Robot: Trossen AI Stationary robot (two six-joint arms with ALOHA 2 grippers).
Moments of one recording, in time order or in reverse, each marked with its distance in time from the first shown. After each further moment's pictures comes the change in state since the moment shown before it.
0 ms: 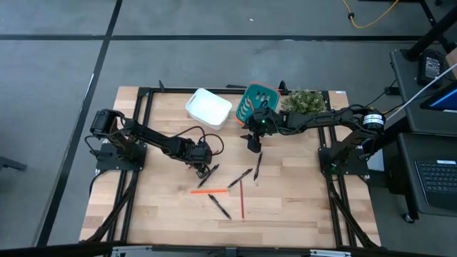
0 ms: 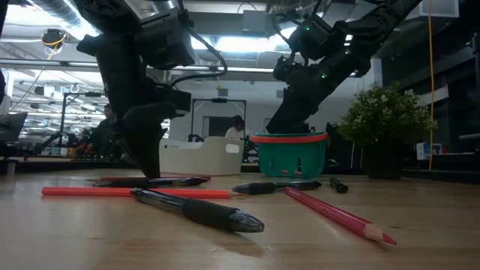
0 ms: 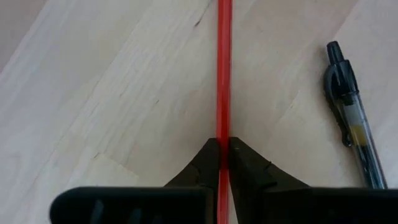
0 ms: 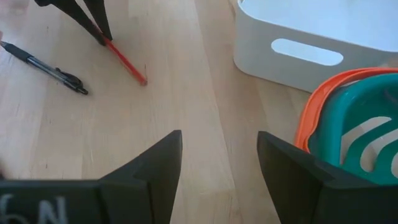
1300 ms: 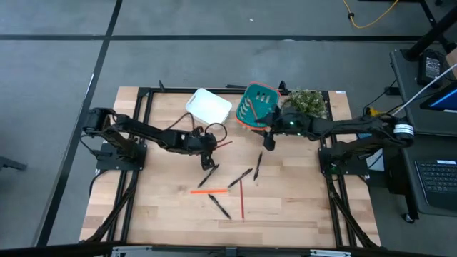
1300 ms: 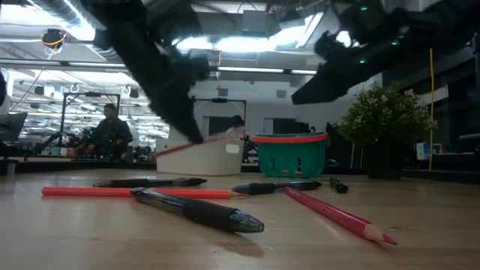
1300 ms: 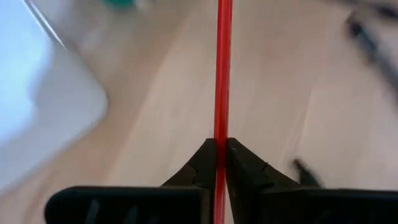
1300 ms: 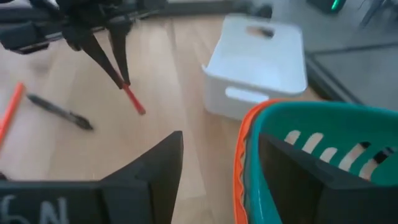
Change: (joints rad) left arm 0.071 -0.139 0.002 0.223 -0.097 0.400; right arm -0.019 -0.376 -0.329 0.280 0.052 -0.009
